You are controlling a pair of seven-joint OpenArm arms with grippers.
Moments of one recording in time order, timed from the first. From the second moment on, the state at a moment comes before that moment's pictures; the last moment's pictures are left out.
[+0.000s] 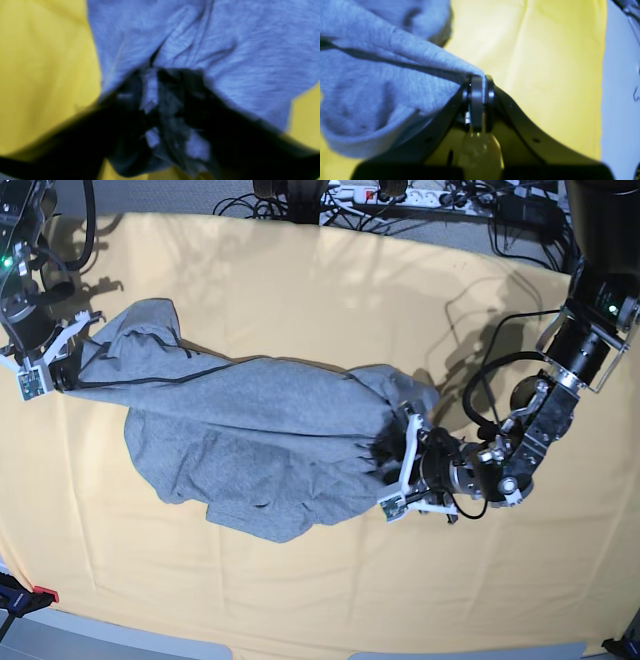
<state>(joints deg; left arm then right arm) -37.8 -31.9 45.1 78.0 -37.7 -34.2 46.6 -19.3 20.2 31.6 112.3 15.3 31.3 -42.7</state>
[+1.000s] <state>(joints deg) -29.6 -40.9 38.1 78.6 -87.3 -44.0 81.0 -17.1 26.2 31.8 115.6 37.4 39.4 -60.4</state>
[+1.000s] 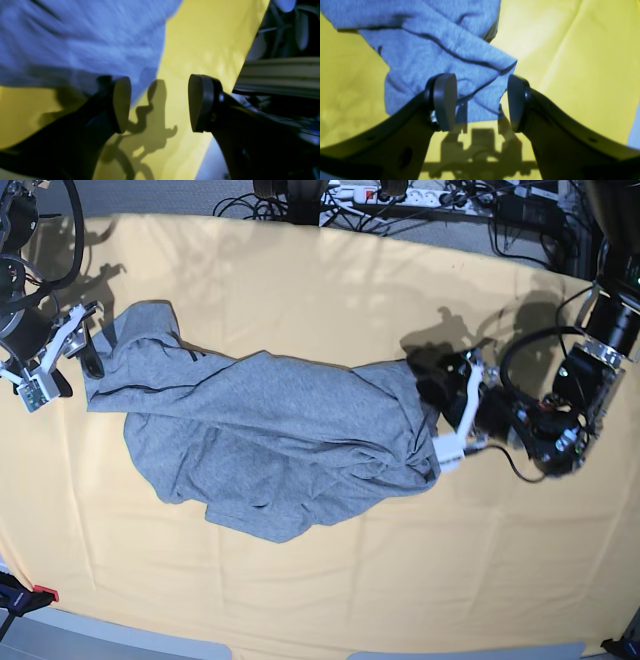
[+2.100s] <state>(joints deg) -28.3 -39.1 38.1 85.8 -66.9 -43.9 68.8 -4.8 25.9 31.8 87.2 41.0 41.6 -55.4</state>
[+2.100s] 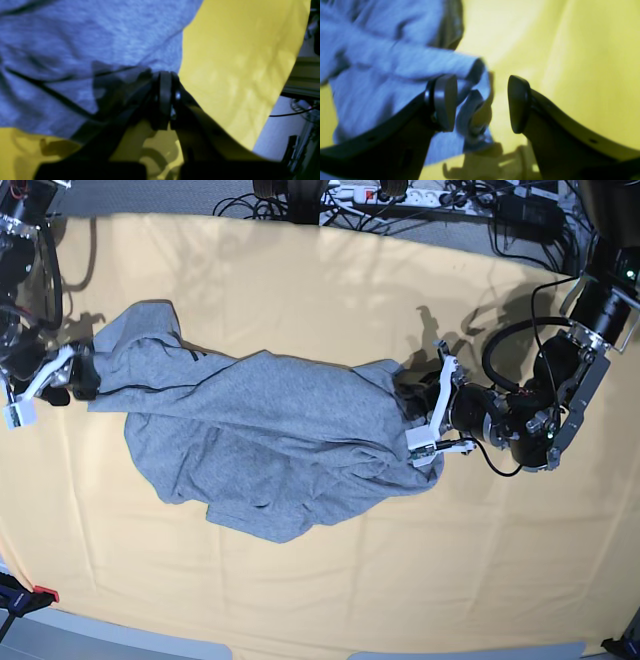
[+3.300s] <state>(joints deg) -33.0 -41.0 27.8 85.9 -87.7 -43.9 80.8 -8.2 26.7 29.7 103.8 40.0 41.8 -58.2</state>
